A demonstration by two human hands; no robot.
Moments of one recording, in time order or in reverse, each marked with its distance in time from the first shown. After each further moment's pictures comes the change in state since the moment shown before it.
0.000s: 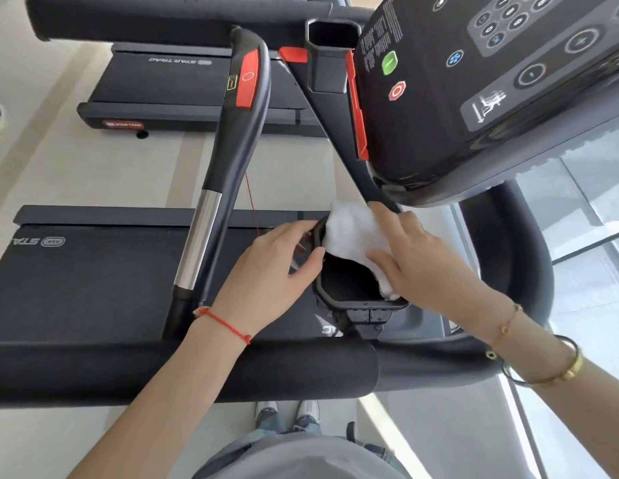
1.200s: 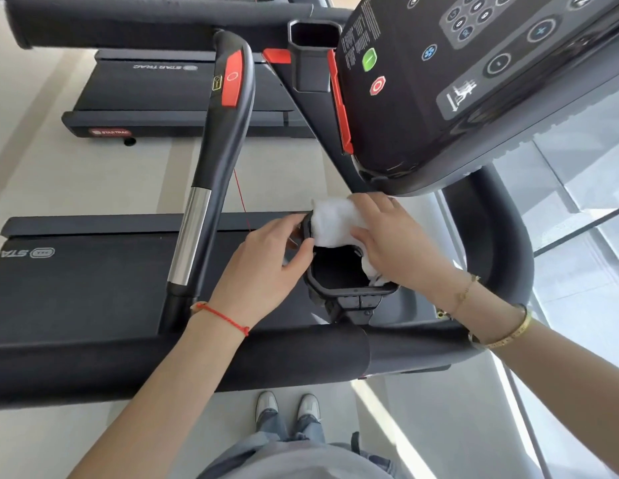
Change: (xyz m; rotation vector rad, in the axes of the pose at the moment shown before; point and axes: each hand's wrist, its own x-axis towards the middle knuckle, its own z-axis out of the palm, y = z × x) left_hand -0.001 -0.002 0.006 0.003 0.028 0.018; right_hand 0.014 -0.011 0.005 0.088 0.030 0.052
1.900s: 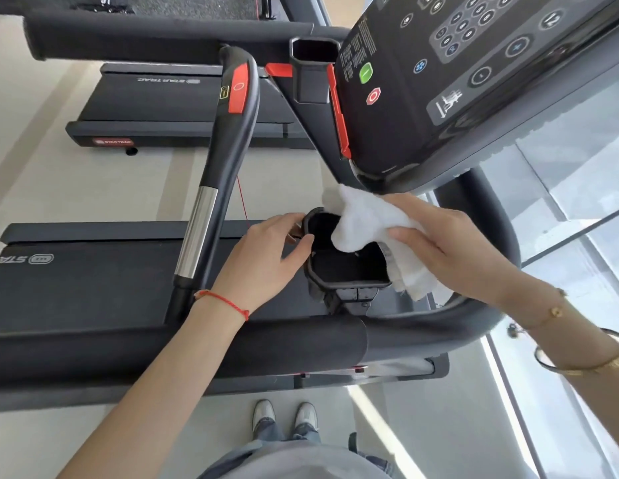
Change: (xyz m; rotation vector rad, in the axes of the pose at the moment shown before) left_hand 0.003 -0.006 -0.002 0.007 0.009 0.055; right_hand -0.048 0.012 -0.058 0.296 0.070 -0.217
